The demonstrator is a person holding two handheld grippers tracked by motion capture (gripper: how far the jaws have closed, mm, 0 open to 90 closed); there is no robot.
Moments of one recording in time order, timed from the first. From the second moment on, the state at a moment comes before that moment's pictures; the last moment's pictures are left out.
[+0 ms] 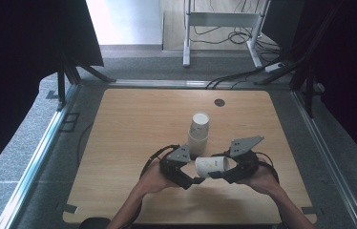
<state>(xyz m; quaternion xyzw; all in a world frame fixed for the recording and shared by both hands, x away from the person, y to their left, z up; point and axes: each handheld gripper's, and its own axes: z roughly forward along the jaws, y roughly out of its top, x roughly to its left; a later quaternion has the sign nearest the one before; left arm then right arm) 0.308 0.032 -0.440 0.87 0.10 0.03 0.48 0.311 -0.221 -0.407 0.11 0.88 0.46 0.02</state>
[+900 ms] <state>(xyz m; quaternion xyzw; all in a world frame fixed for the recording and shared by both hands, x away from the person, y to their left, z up) 0.305 0.037 -0.444 0.84 0.07 0.01 0.53 0.305 -0.228 -0.425 0.09 0.84 0.53 0.01</state>
